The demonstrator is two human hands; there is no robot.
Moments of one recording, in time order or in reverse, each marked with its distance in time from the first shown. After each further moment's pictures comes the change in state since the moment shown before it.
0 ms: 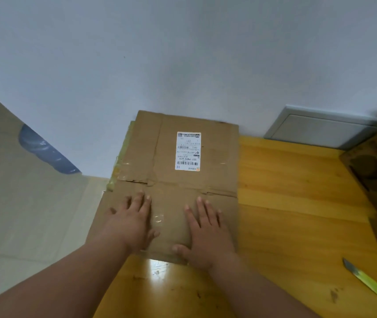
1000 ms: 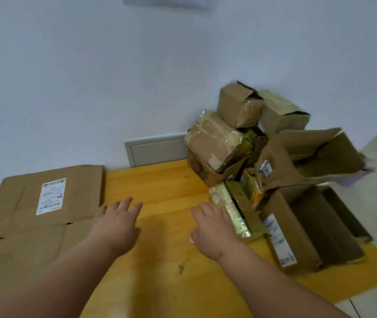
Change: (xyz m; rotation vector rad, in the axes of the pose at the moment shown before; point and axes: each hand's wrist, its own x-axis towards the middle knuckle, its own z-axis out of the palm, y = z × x) left_hand -0.092 0.328 -0.102 0.170 0.352 0.288; right_hand -0.247 0.289 -0.088 0.160 0.356 0.261
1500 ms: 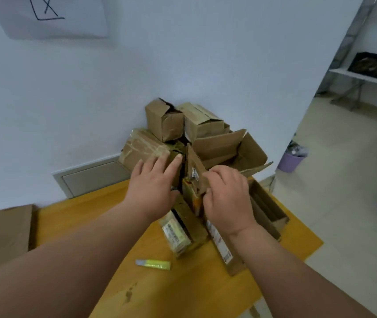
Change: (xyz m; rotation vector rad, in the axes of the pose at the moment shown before) left_hand 0.047 0.215 -0.118 -0.068 0.558 0.453; right_hand -0.083 0.118 -0.127 -0.037 0.807 0.140
